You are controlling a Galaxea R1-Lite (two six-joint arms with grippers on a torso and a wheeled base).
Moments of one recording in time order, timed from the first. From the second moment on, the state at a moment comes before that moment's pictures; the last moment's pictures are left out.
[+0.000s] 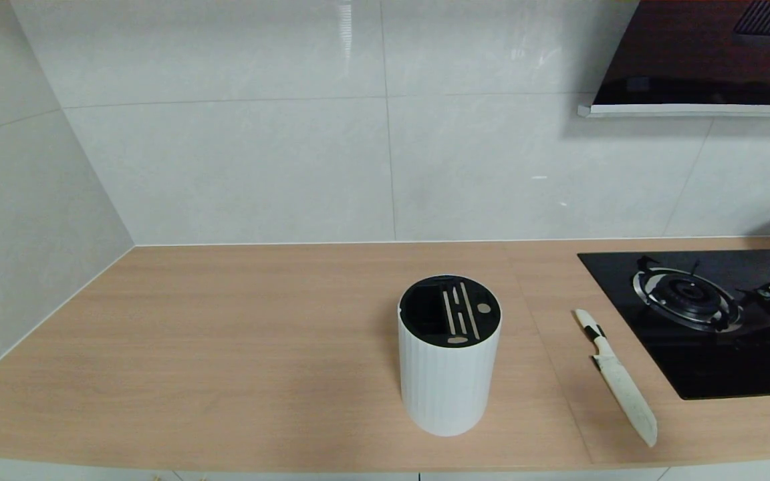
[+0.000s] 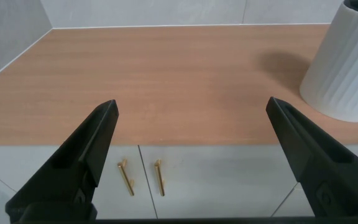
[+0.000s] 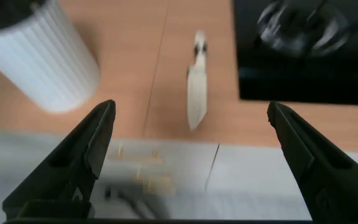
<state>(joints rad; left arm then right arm) 0.00 0.00 0.00 0.00 0.00 0.00 0.05 0.78 -0.36 -0.02 0.05 0.01</state>
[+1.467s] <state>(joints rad) 0.00 0.00 0.00 0.00 0.00 0.00 0.07 2.18 -0.58 -0.89 -0.01 0.01</state>
